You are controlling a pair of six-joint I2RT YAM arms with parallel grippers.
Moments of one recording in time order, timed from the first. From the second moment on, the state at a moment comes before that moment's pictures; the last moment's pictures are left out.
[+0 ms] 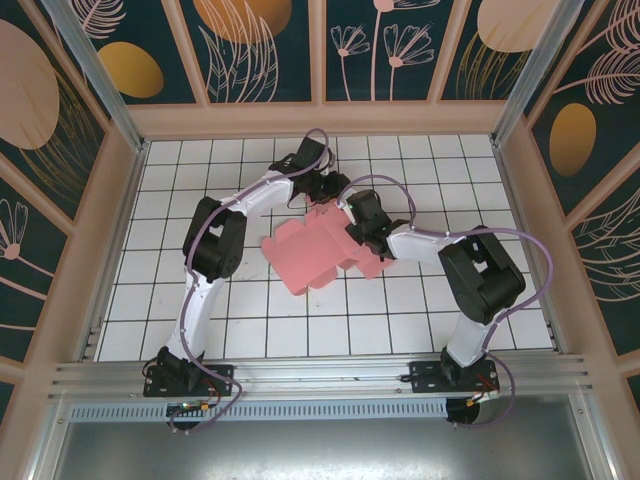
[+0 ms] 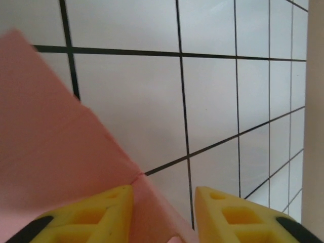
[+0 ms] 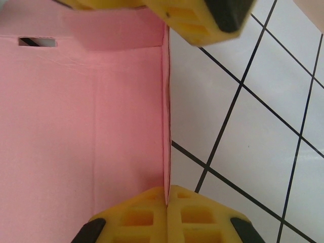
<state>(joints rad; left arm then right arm) -0.55 2.34 1.92 -0.42 0.44 -0.77 0.61 1.76 0.96 0.01 0.35 -0.29</state>
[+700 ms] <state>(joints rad) -0.54 2.34 1.86 -0.31 0.50 -0.90 0.61 1.77 0.97 0.01 0.37 -0.29</state>
